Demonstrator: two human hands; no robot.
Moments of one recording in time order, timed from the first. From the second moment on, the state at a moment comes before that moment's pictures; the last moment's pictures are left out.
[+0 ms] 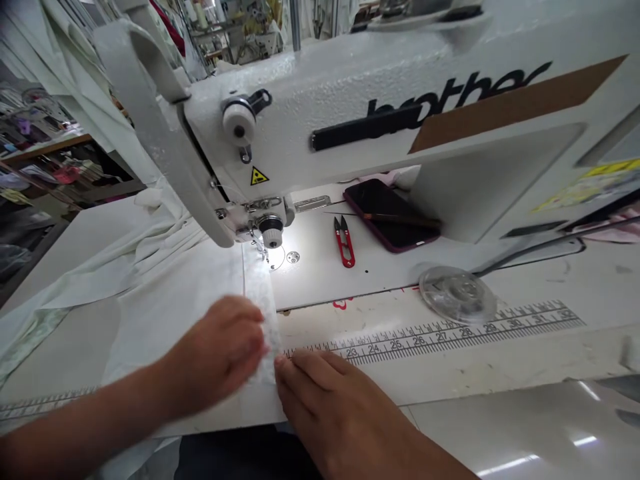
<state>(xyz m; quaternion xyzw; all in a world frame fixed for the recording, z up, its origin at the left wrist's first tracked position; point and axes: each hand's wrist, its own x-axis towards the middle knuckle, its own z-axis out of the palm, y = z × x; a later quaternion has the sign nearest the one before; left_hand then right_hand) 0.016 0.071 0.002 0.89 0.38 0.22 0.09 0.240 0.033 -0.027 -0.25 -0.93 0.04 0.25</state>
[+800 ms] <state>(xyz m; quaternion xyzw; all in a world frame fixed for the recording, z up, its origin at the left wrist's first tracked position) 0.000 0.098 -0.007 0.94 0.27 0.22 0.06 0.223 0.092 -0.007 -0.30 -0.92 0.17 0.16</state>
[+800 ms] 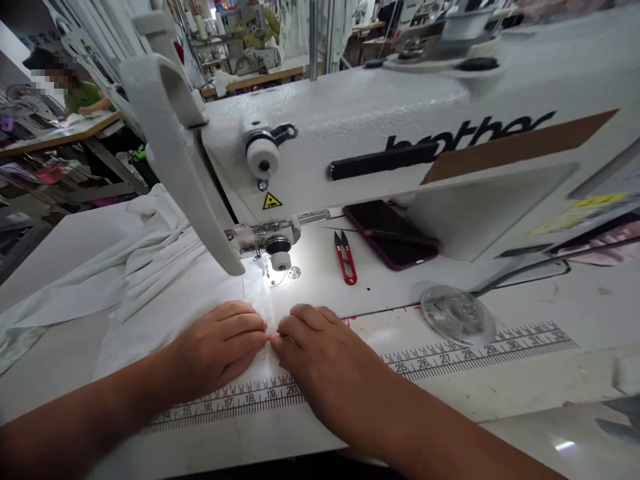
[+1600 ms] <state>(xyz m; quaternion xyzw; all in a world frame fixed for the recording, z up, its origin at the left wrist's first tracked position) -0.025 0.181 -0.023 0.92 0.35 0.18 0.01 0.207 0.143 -0.010 -0.38 -0.89 0.13 0.21</state>
